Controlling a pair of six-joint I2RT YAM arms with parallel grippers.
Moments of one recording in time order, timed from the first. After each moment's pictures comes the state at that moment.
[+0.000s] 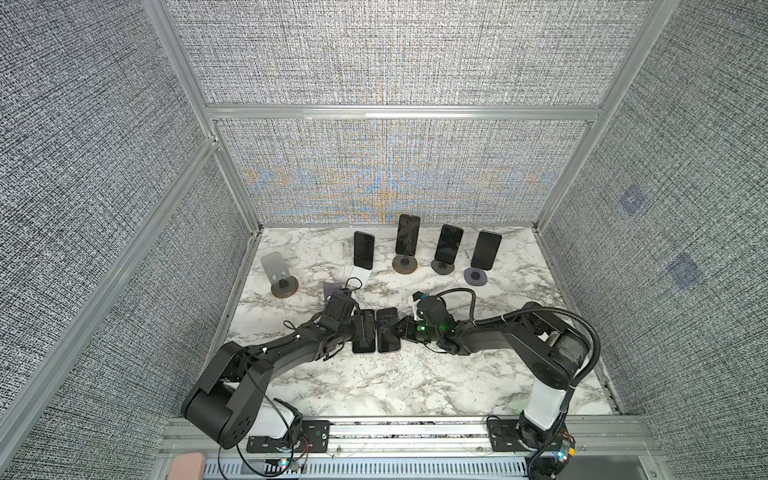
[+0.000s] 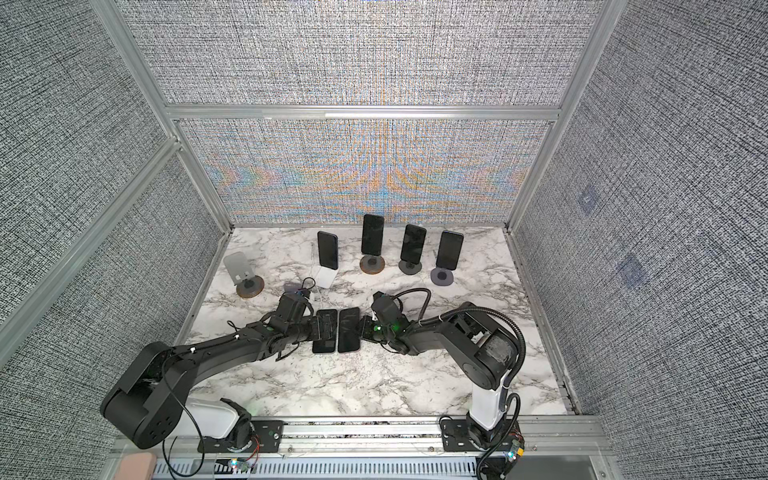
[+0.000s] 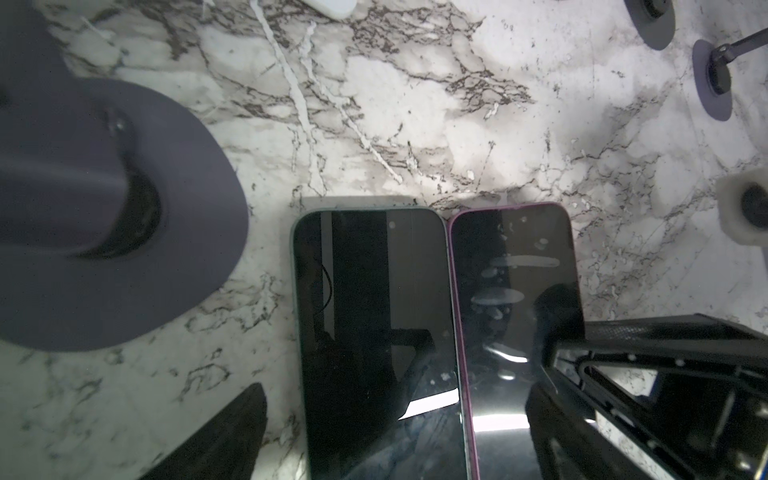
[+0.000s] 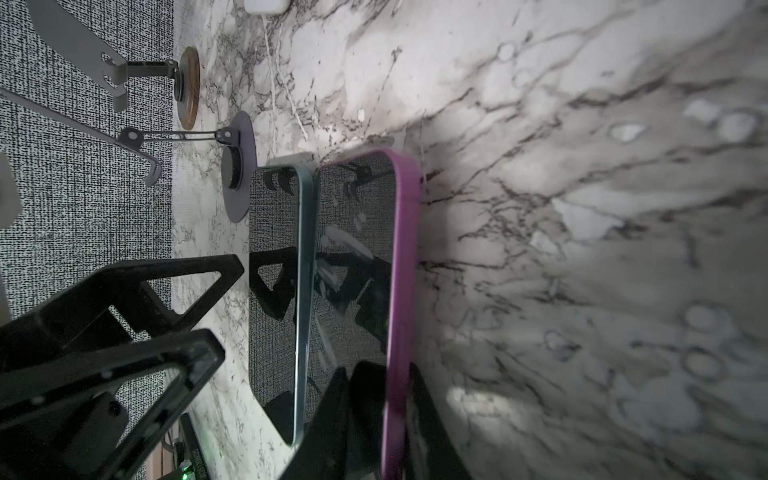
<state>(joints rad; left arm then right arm) -0.55 1.40 0.56 -0.05 0.10 -0.56 0.76 1.83 0.75 0.39 -0.26 0.93</state>
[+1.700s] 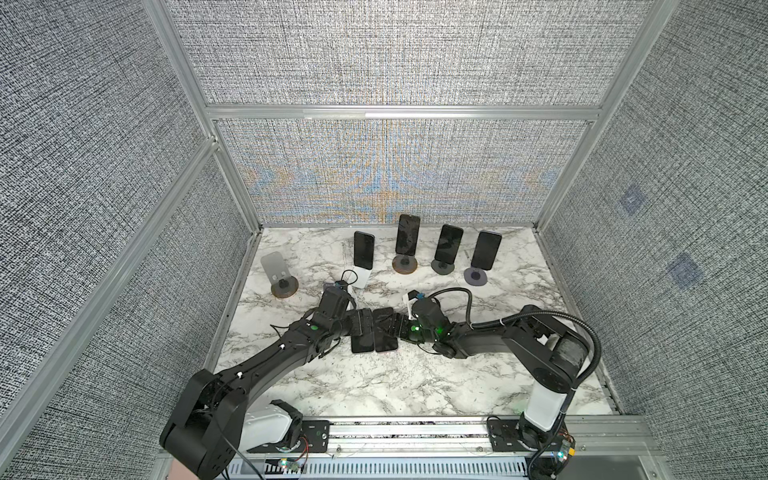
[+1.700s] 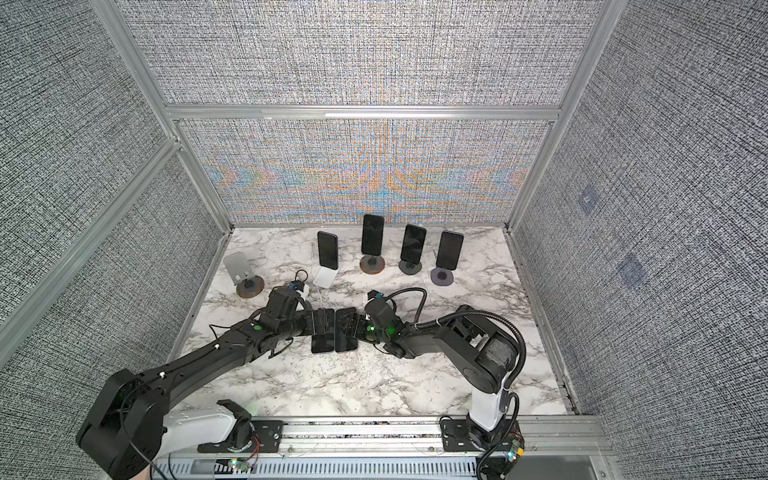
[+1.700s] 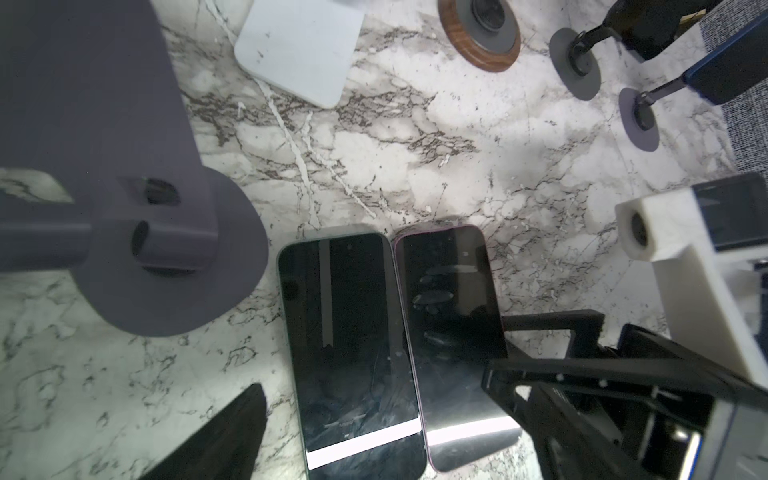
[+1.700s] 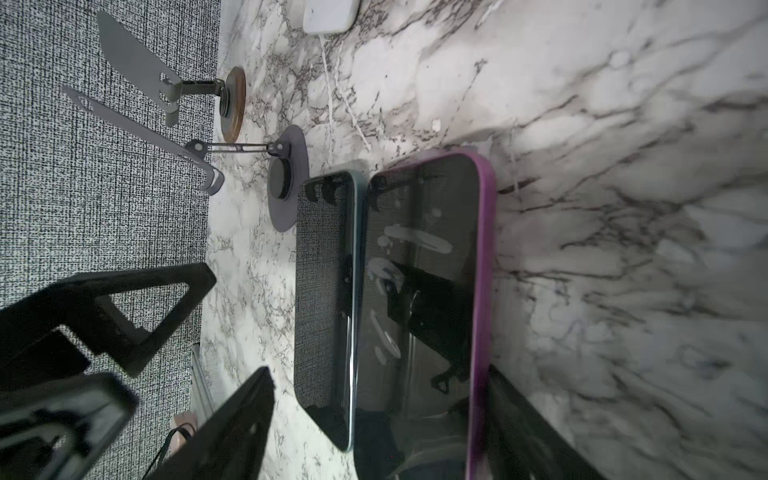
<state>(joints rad) -0.55 1.22 0.64 -0.23 0.08 -0.53 0.82 1.81 0.77 0.42 -0.21 0.99</state>
